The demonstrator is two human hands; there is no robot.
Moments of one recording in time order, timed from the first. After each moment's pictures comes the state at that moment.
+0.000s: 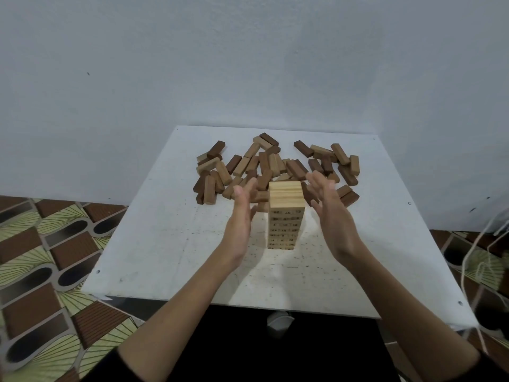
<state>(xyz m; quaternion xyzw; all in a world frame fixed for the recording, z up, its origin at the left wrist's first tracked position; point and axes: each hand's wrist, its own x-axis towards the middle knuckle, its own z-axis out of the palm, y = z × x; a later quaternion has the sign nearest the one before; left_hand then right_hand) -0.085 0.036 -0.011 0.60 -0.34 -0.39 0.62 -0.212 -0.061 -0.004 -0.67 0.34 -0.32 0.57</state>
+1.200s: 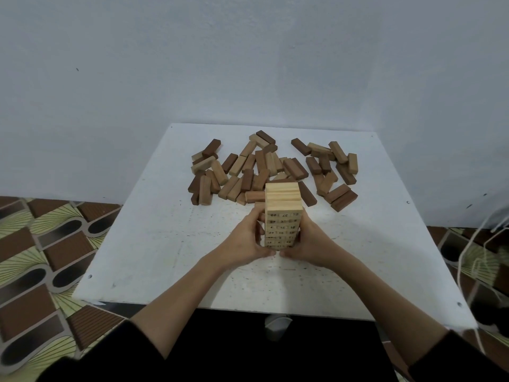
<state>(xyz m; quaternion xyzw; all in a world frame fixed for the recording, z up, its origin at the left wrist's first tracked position) -0.062 0.020 -0.066 0.66 -0.51 -0.37 0.42 -0.209 -0.079 -0.058 -0.83 0.28 -0.10 0.47</state>
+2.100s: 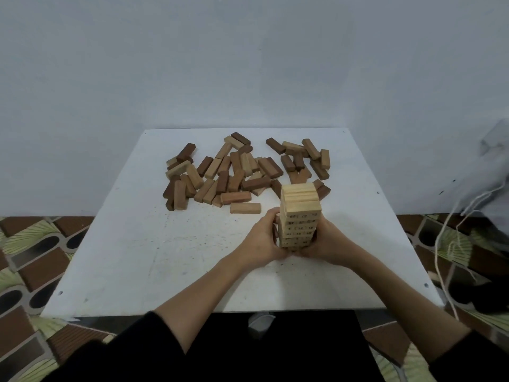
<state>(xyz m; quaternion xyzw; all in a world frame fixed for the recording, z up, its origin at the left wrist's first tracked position) -0.122 -0.019 -0.075 0.63 -0.53 -0.38 0.42 -0.277 -0.114 -0.074 -0.82 0.29 -0.14 0.46</state>
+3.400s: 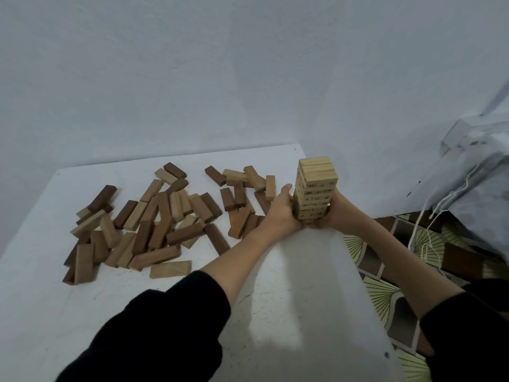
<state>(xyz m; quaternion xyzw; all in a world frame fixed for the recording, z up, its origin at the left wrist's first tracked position) -0.206 -0.249 -0.068 0.63 -0.53 -0.40 0.41 -0.360 -0.325 -0.078 -0.80 0.39 -0.19 0.42</state>
